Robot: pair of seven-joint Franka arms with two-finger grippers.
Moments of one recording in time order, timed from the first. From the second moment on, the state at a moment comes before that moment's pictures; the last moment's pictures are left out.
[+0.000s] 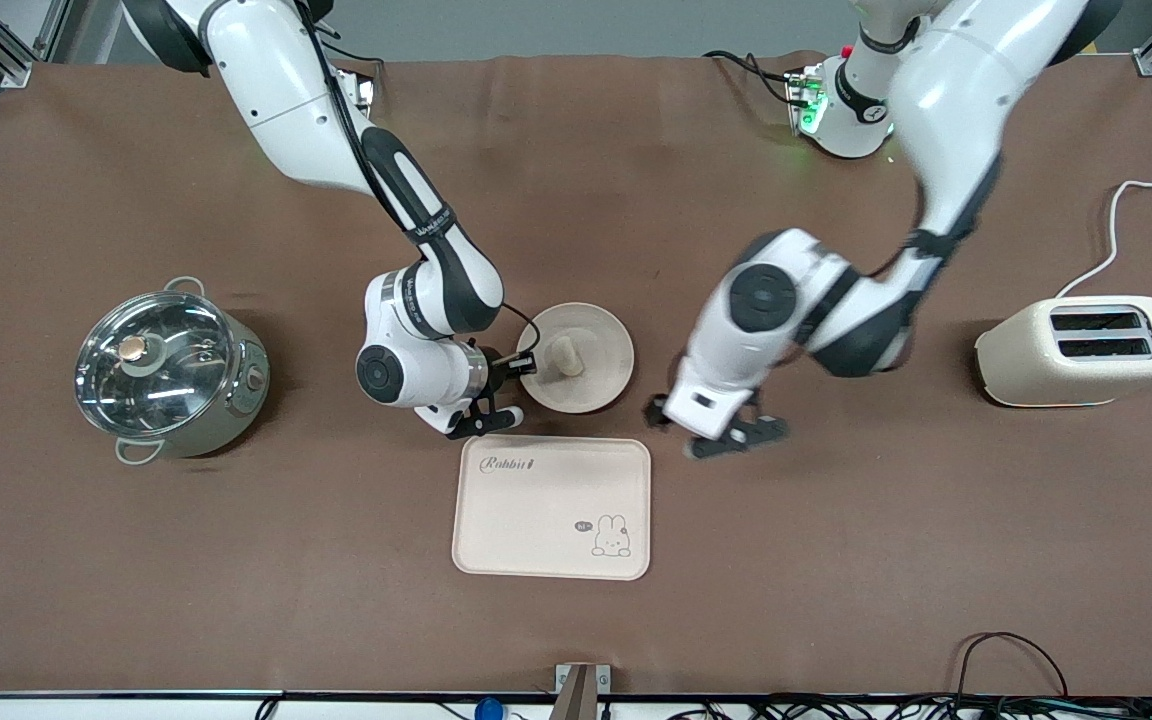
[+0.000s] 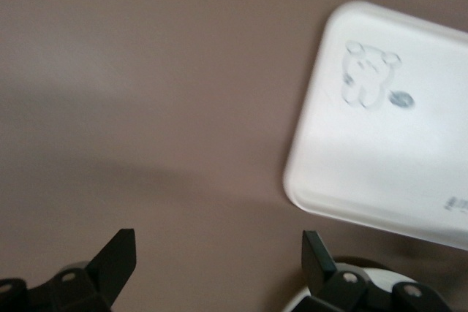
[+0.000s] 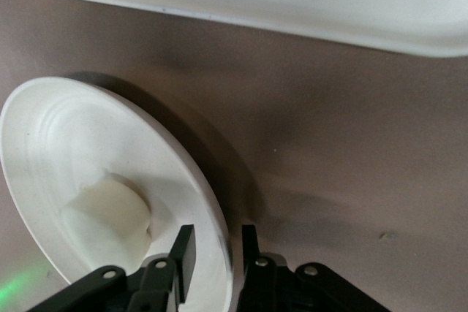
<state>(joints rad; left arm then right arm) 0.00 0.63 -0.59 -1.54 0.43 2.16 -0.86 0.58 0.74 -0.05 -1.64 0.69 2.19 -0.08</state>
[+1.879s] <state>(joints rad) -0.10 -0.11 -0.04 -1.69 0.03 1.67 -0.04 0.45 0.76 -0.07 -1.36 0.70 2.23 0.00</state>
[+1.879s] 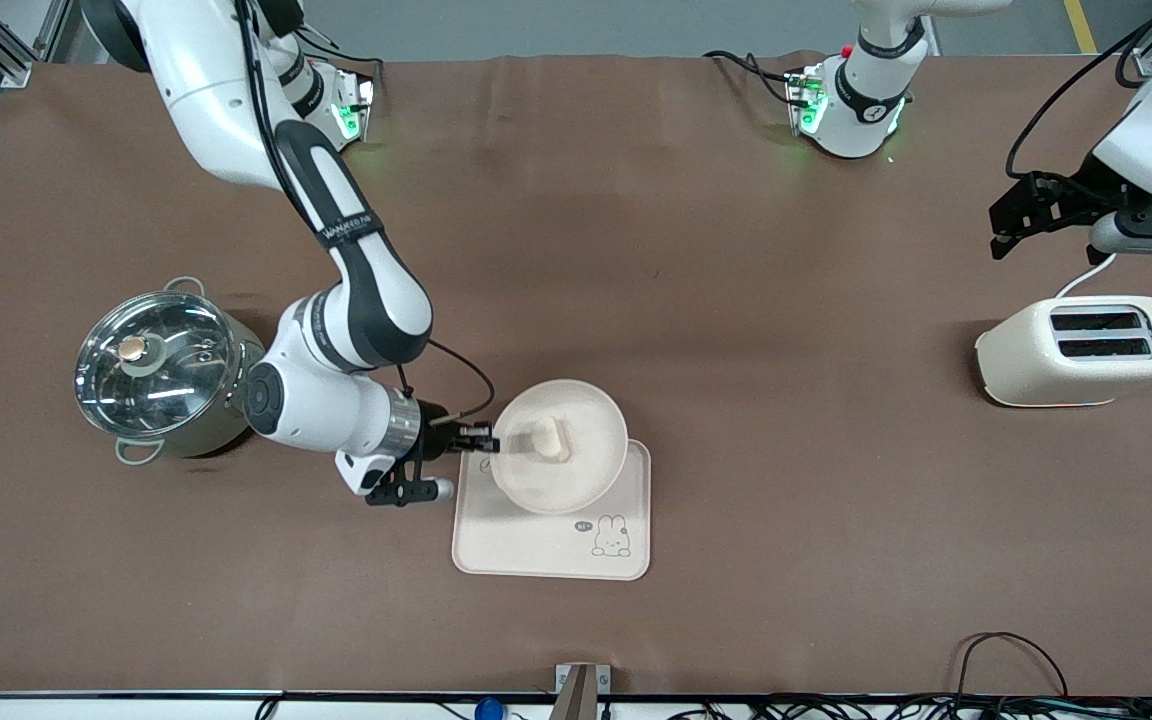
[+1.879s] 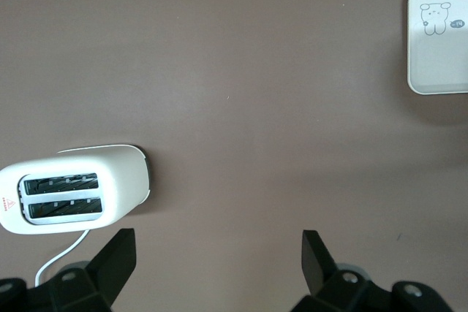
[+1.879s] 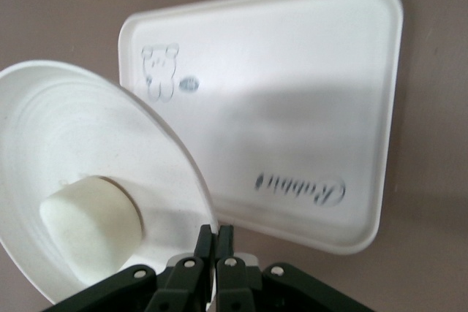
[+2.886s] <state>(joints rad) -0.10 -0.05 -0.03 -1.59 0.03 1.66 0.00 0.44 1.01 -0.07 -1.19 0.70 2.32 0.01</state>
